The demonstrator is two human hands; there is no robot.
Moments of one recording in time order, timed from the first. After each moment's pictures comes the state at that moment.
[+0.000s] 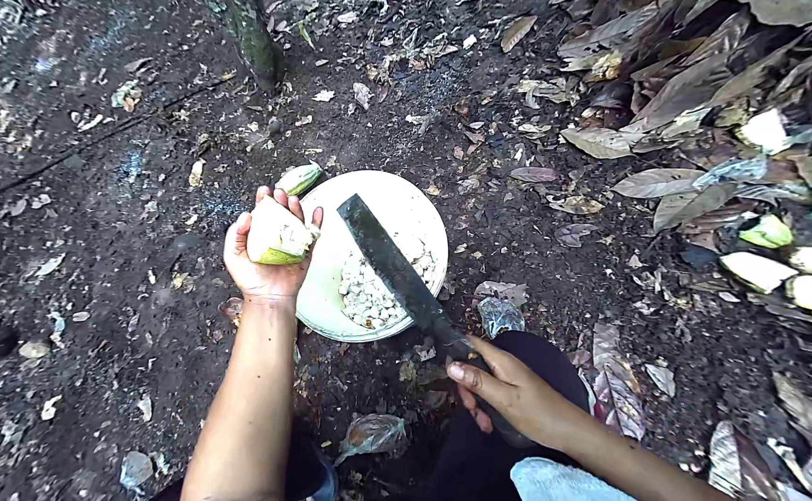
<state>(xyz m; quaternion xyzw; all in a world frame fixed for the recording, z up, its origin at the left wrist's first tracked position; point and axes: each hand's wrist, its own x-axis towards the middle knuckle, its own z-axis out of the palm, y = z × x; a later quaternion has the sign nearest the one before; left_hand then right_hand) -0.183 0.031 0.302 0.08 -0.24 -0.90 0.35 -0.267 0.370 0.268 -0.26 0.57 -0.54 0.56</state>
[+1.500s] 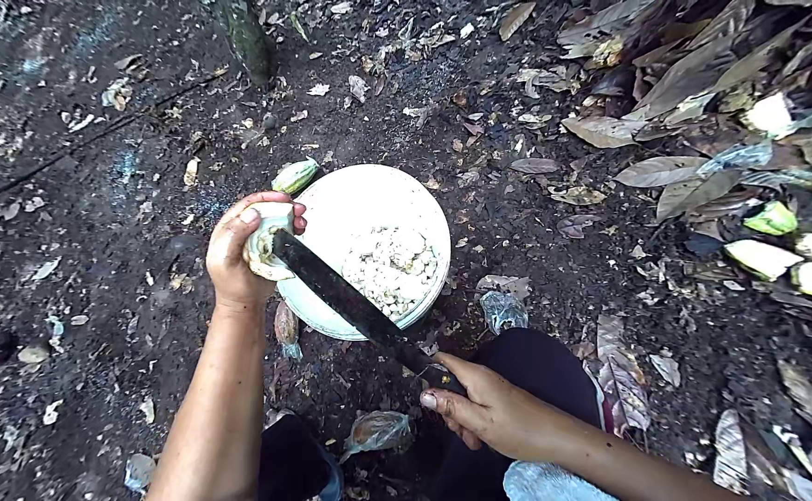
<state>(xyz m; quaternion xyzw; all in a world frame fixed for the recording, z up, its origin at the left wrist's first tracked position) -0.167 0.020 0.330 0.09 -0.70 -0.65 0.29 -0.254 0.350 0.278 -0.35 0.57 -0.44 0.60</state>
